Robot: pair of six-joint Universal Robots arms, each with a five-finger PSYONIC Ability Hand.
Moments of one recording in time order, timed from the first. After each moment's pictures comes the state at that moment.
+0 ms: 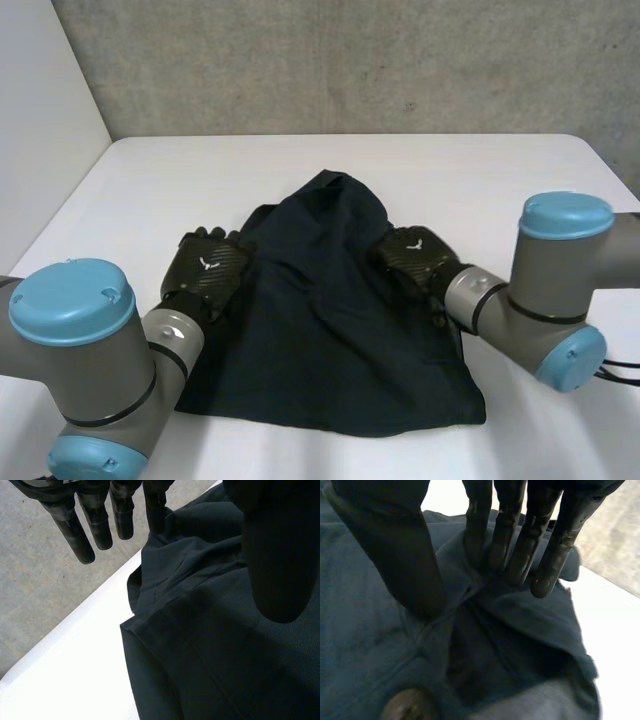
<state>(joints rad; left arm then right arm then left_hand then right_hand) 4.19 -1.93 -1.81 3.51 -1.66 3.55 1.98 -0.90 1.39 -0.12 1.15 2.82 0.27 0.27 0.26 0.27 0.10 0.68 0.83 0.83 0.83 0.62</state>
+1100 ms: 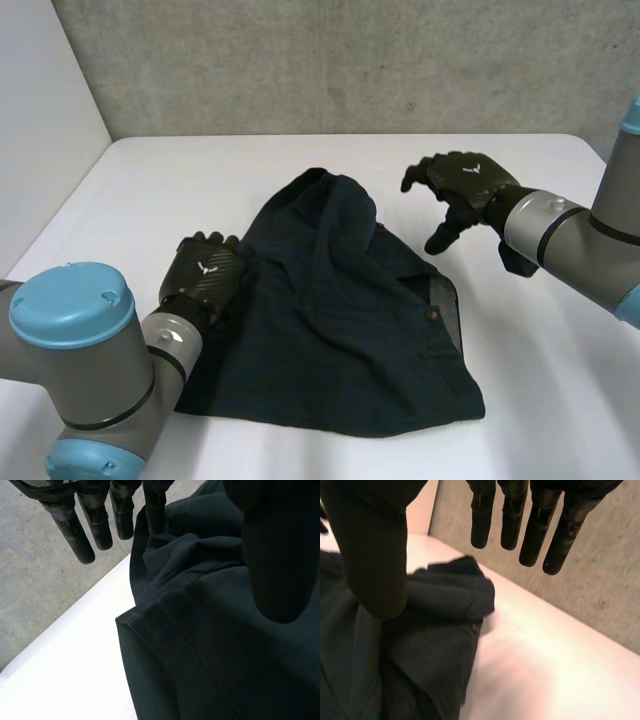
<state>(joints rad) 4.19 -1.93 -1.82 3.52 -1.66 3.55 1.86 -1.08 1.25 0.10 1.13 2.92 0.27 0.27 0.26 0.27 0.09 0.39 0.44 0.44 0.45 0.28</state>
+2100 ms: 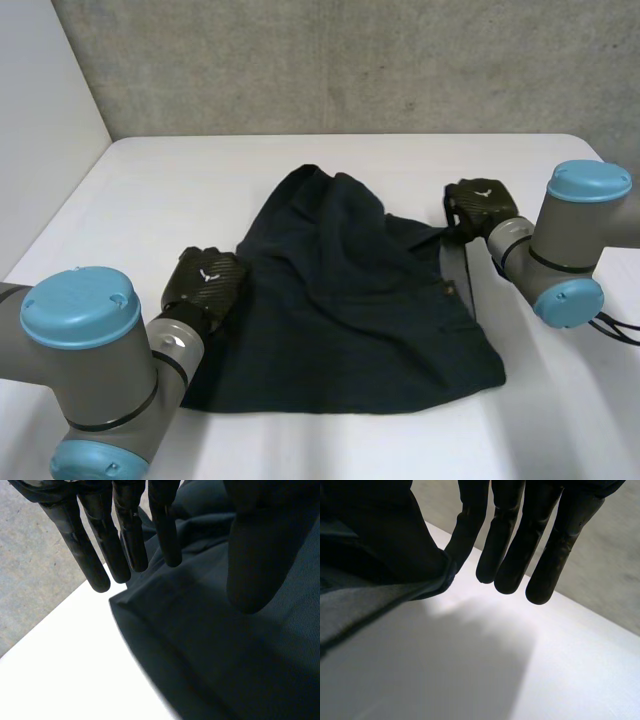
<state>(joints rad) 4.19 -1.96 -1.83 3.51 -1.66 3.55 1.84 -0.68 1.03 -0.13 1.39 2.93 0.63 0.63 0.63 0.63 0.45 0.99 1.18 1.18 1.19 0.95</state>
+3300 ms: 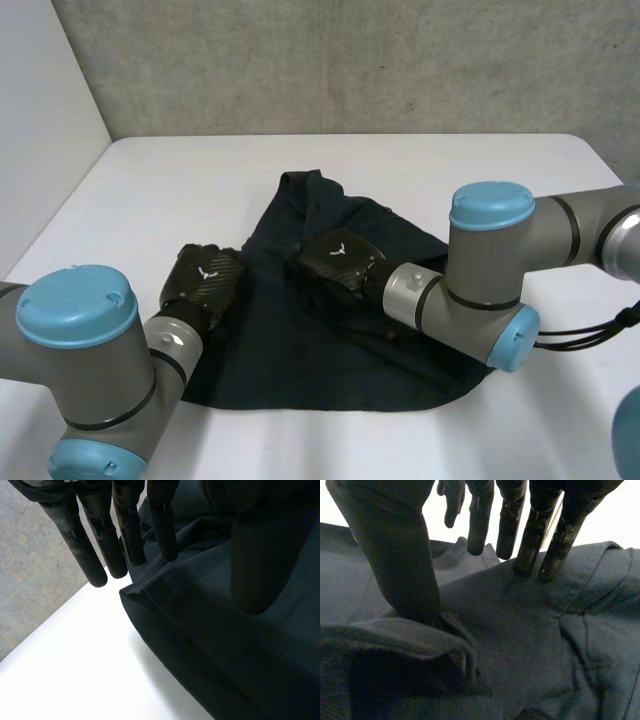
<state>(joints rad) 4.20 -1.95 -1.83 3.52 -1.66 3.55 2.13 -0.77 1.11 -0.01 0.98 2.83 0.56 0.55 0.55 0.55 0.36 0.48 0.54 0.54 0.54 0.38</state>
